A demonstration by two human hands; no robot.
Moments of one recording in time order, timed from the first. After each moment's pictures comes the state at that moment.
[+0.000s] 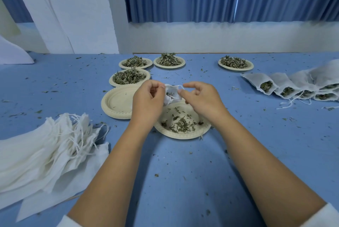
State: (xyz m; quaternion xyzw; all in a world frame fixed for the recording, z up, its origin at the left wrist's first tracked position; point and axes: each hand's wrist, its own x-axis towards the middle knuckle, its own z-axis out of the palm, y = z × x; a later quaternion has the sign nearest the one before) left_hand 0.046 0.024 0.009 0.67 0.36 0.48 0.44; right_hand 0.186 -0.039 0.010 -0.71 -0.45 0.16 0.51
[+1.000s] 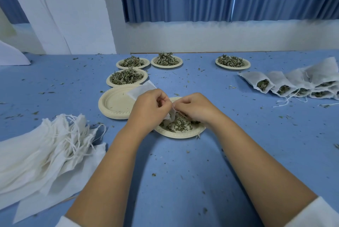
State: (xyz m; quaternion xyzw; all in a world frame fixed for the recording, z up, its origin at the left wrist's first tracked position) left_hand 0.042 0.028 -0.001 0.82 0.35 0.35 0.29; right_hand 0.185 -0.038 -0.002 -0.74 -0.46 0.28 0.40
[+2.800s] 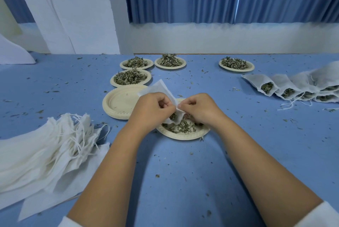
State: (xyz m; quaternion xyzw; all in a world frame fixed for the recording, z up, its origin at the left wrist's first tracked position) left_hand 0.035 0.031 0.002 0.82 0.36 0.31 0.33; right_hand 0.191 -0.032 -0.009 -0.73 -0.44 0.26 0.44
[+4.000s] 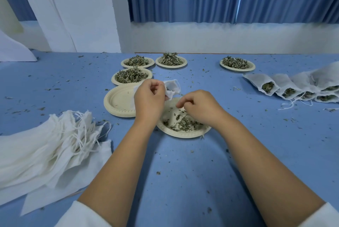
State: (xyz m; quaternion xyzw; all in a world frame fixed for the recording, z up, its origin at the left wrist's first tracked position) left_hand 0.055 0.032 0.003 0.62 0.39 0.52 0.45; right_hand 0.184 -0.041 0.006 -0.74 -0.57 0.12 0.32
